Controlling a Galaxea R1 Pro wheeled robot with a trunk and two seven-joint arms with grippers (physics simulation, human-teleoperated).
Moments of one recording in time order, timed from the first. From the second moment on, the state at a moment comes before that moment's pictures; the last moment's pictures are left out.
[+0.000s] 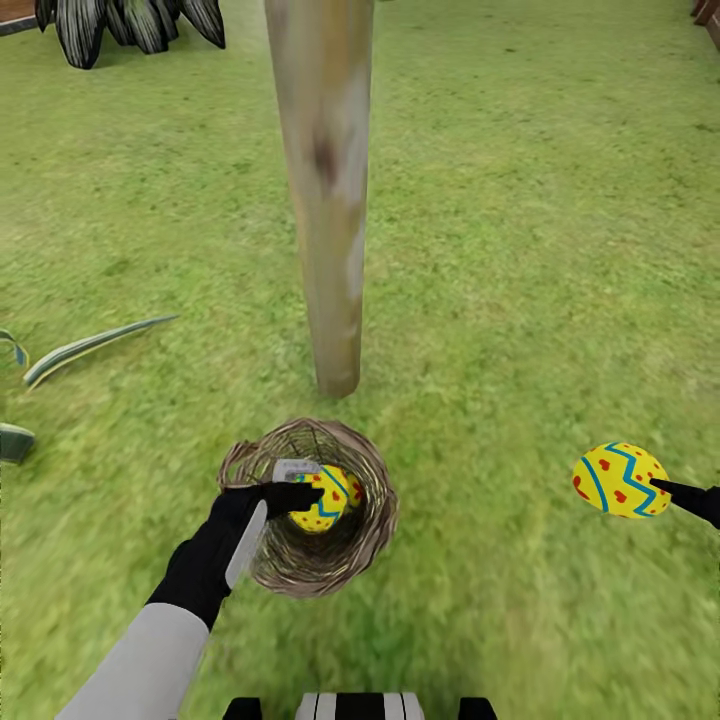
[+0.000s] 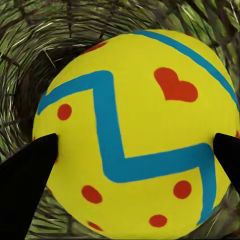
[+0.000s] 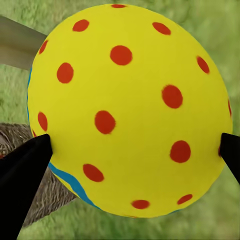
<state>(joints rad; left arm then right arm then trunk) -0.66 -0.08 -0.10 -1.00 0.11 0.69 -0.10 -0.94 -0.84 0.51 -0.12 -0.99 0.38 1.20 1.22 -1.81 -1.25</state>
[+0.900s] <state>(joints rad) -0.65 0.10 0.04 -1.03 0.39 0.81 -1.14 -0.94 -0.84 0.51 -0.09 -0.99 0.37 1.19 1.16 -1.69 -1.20</state>
